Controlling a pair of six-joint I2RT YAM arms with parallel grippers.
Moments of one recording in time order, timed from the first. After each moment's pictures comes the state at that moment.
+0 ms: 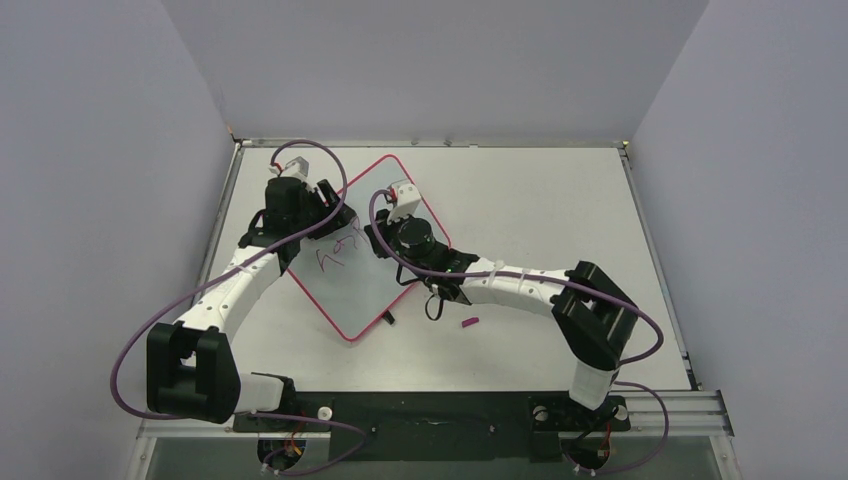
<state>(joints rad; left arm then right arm) -0.19 1.33 0.95 -0.17 0.14 -0.61 0.98 1.77 1.18 0.41 0.29 0.35</state>
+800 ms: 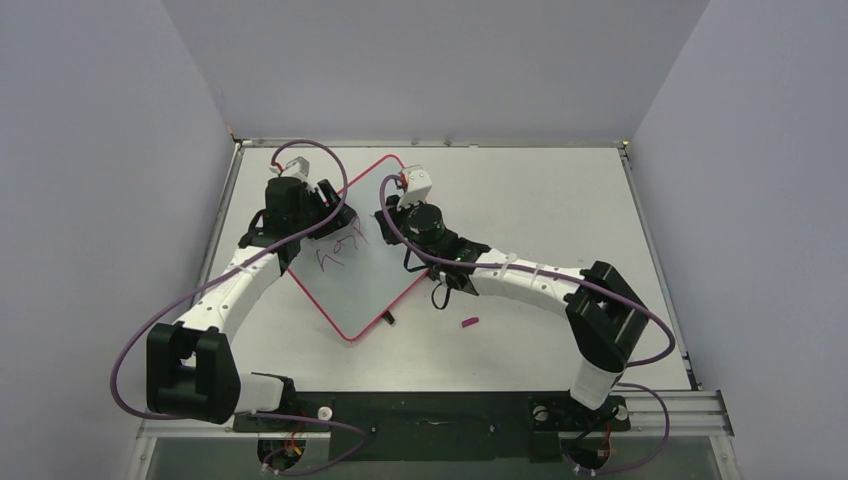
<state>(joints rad) -0.19 1.33 0.95 -0.17 0.14 -0.60 0.93 1.73 1.19 0.34 0.29 0.32</state>
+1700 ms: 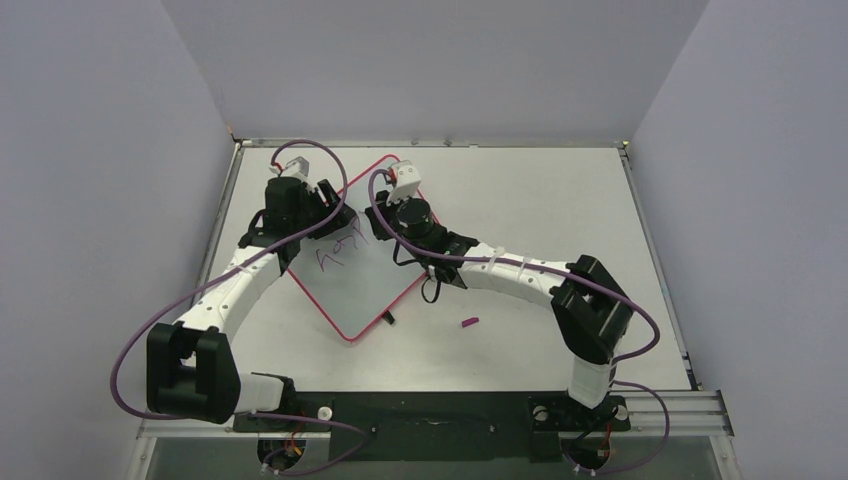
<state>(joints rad) -0.19 1.33 0.95 -0.17 0.14 -0.60 0.93 1.81 1.31 0.32 0.27 0.33</state>
